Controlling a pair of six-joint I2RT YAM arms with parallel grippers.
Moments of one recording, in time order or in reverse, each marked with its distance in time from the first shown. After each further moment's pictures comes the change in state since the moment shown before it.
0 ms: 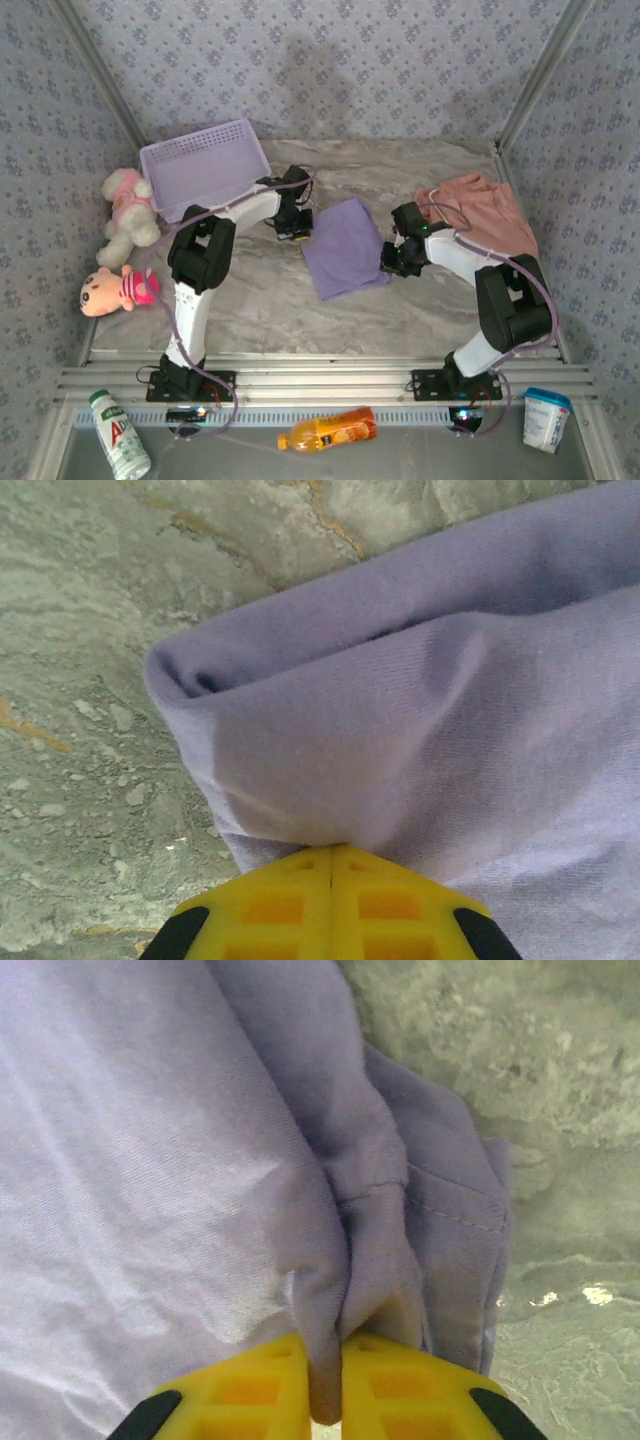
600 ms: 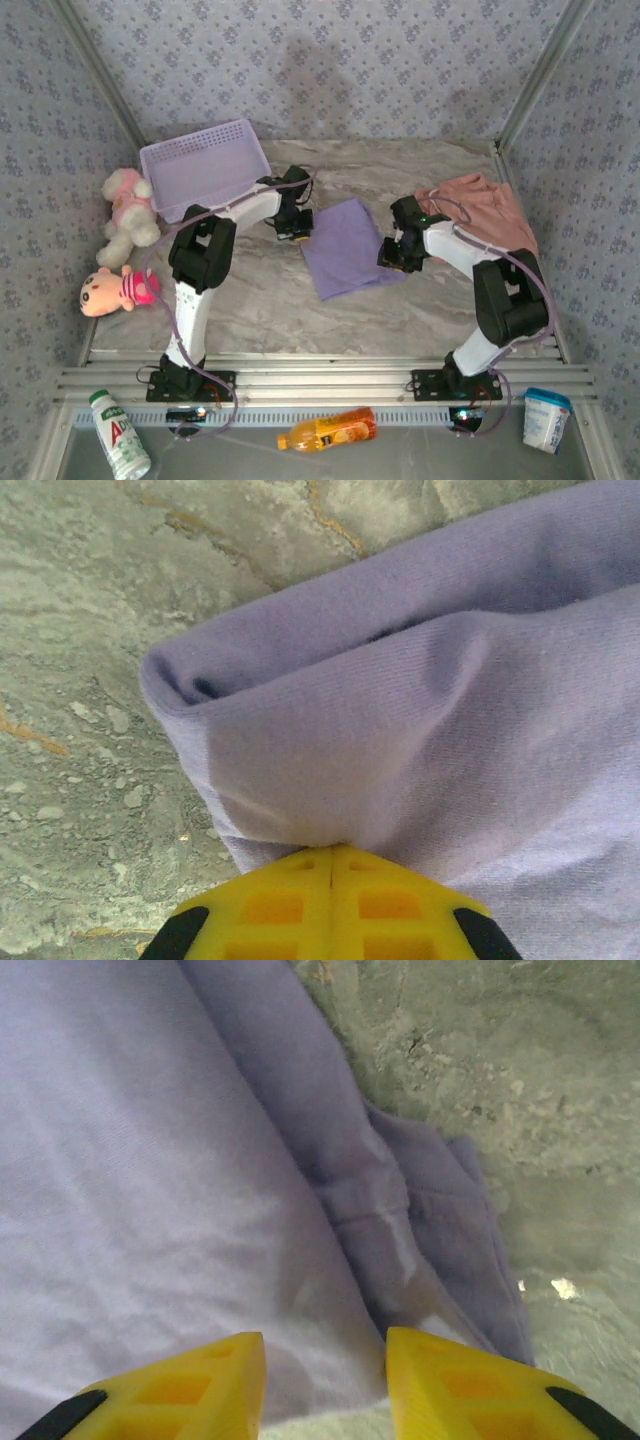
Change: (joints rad) left arm 0.000 0.009 0.015 -0.019 0.001 0.012; right arm -0.008 0.064 0.078 -0.069 0.039 -0.024
